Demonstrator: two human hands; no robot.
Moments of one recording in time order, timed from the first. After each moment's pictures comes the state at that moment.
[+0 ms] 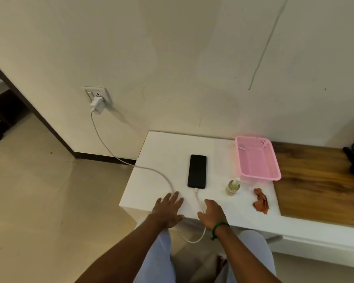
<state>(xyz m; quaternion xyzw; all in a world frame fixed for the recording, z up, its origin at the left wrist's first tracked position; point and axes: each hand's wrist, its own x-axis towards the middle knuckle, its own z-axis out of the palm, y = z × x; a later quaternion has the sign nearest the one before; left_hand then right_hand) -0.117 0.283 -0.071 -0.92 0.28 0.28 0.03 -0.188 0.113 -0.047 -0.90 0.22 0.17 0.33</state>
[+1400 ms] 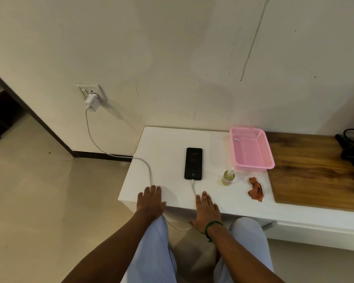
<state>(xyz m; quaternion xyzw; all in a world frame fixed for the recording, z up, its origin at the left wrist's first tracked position) -0.115 0.318 -0.070 -0.97 0.19 0.16 0.02 -0.215 0.130 -0.074 -0.96 0.11 0.22 0.14</state>
